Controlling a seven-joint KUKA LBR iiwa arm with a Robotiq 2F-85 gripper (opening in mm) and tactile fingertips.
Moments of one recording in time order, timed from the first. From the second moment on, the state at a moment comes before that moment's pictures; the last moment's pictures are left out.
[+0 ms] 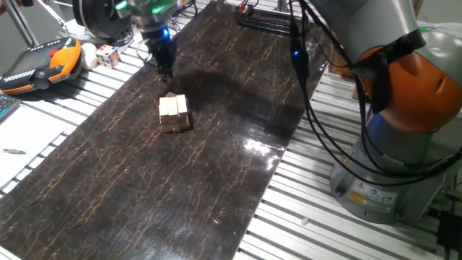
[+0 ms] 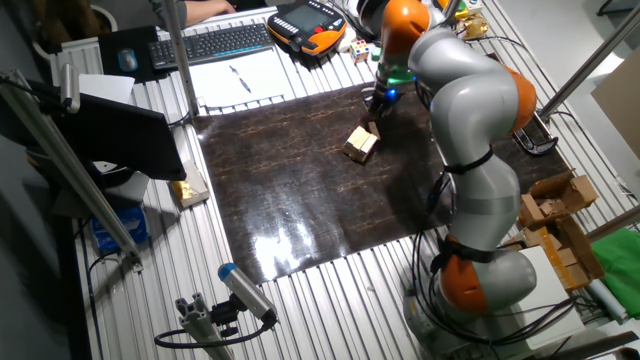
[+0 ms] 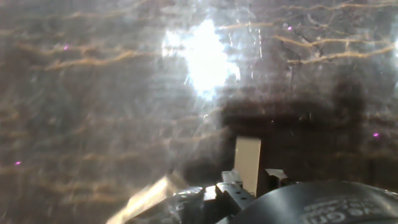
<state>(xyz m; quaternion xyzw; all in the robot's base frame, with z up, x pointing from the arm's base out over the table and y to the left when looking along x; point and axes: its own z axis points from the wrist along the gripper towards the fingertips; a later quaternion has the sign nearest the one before) 0.635 -0.048 0.121 0.02 -1.00 -0.03 0.05</state>
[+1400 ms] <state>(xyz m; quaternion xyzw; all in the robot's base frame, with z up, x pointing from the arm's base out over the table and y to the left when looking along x) 0.573 -0.018 0.185 0.02 -1.00 -0.01 0.06</state>
